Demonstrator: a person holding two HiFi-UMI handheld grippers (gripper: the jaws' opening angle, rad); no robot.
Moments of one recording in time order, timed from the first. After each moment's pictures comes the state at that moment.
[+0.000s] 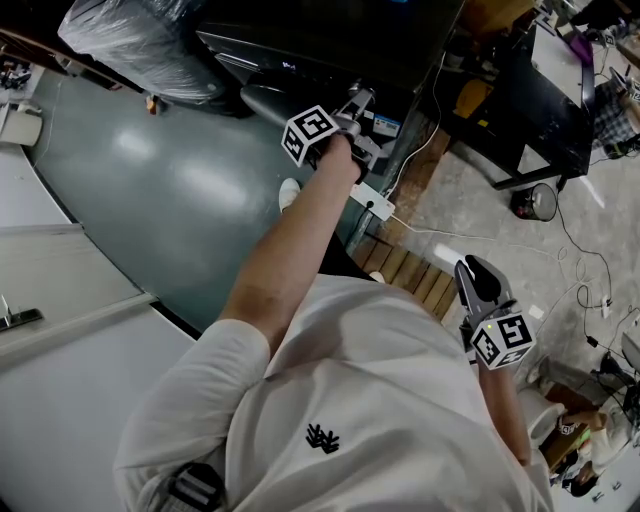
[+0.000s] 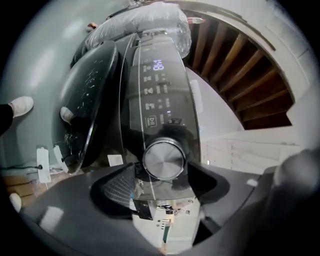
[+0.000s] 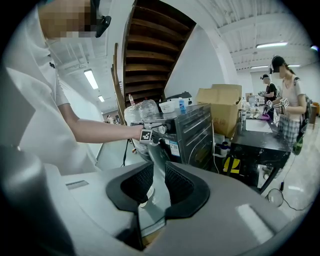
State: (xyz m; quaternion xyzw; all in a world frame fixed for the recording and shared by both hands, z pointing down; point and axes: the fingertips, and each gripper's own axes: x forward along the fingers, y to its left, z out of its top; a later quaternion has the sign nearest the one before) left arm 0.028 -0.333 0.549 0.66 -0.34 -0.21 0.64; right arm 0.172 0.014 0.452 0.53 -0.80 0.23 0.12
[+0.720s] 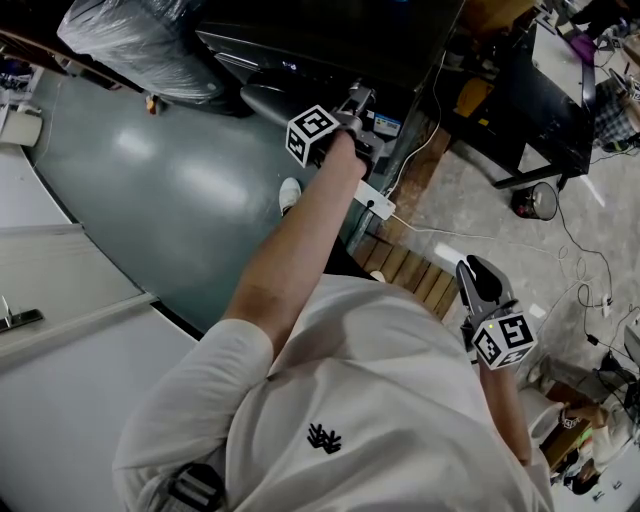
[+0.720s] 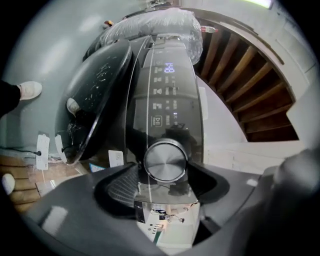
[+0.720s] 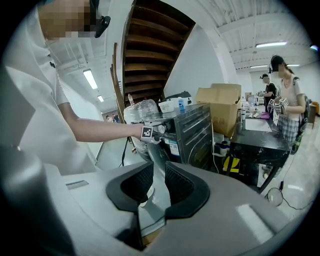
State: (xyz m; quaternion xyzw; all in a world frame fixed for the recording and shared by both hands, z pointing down) left arm 0.028 -0.335 0.553 0.61 -0.35 -0.24 0.67; right arm 0.175 0.017 0.457 0.54 -0.80 0.23 0.12
